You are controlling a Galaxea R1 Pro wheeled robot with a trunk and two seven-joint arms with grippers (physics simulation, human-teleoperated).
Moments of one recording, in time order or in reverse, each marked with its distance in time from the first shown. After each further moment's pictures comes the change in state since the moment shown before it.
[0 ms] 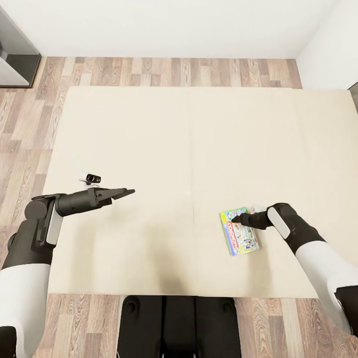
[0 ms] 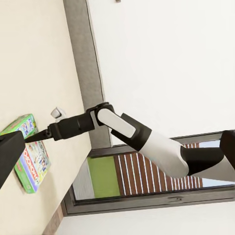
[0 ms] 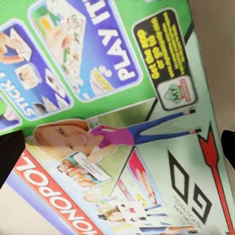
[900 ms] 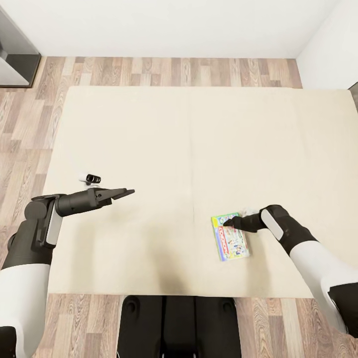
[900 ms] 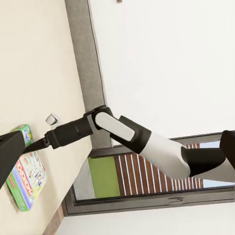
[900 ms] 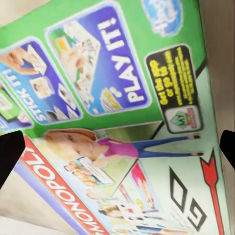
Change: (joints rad) left arm 0.001 0.001 0.002 0.003 -0.002 -0.001 0.001; right arm -0.005 0.029 0.050 0.034 -0.009 0.025 0.092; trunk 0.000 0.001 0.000
